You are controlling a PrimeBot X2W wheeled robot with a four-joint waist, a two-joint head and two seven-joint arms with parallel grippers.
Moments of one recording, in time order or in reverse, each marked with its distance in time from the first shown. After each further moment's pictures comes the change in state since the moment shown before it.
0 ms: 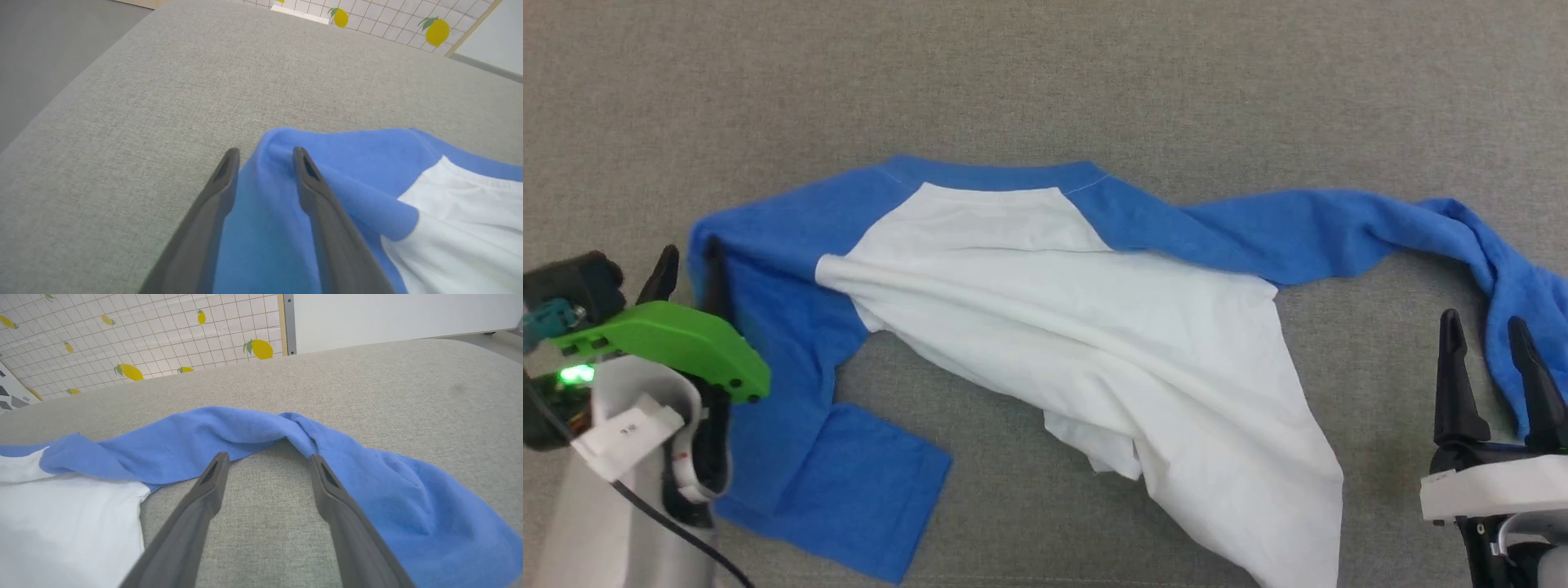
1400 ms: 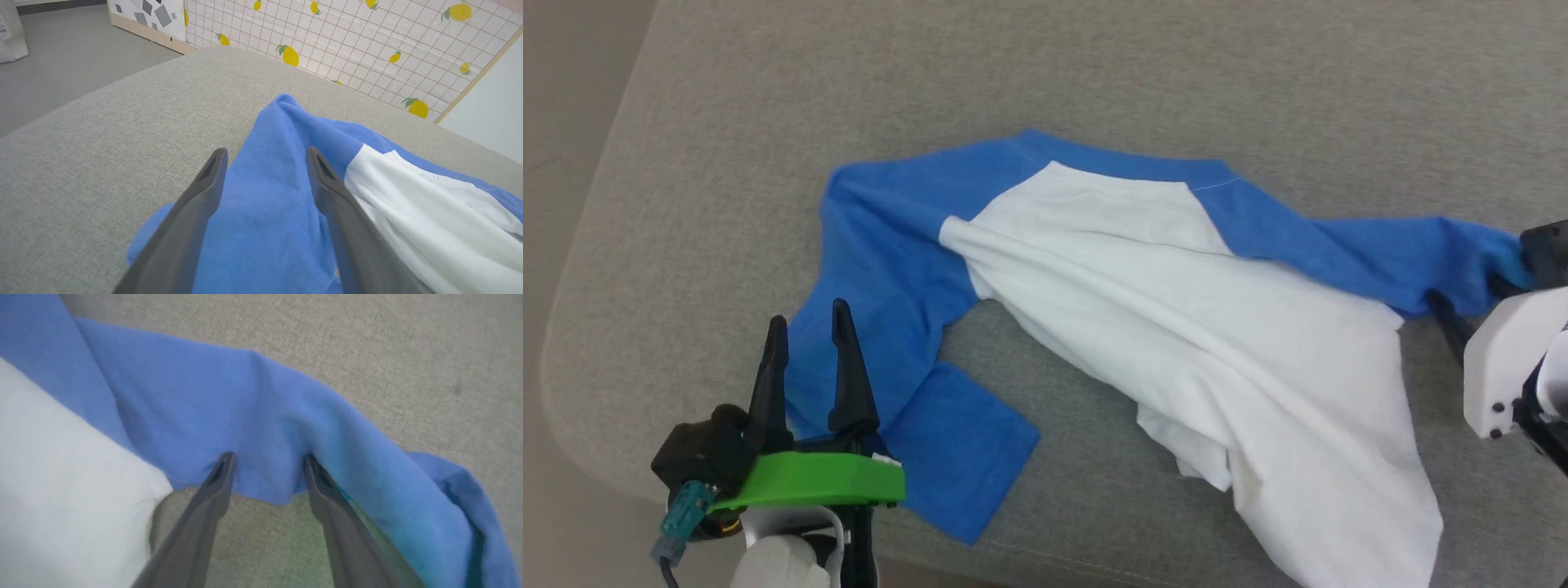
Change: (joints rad) left arm 0.237 -0.248 -0.104 -0.087 0.036 -0.049 -0.485; right arm -0.267 -0.339 0.172 0.003 0.007 0.000 0.862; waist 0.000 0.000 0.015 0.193
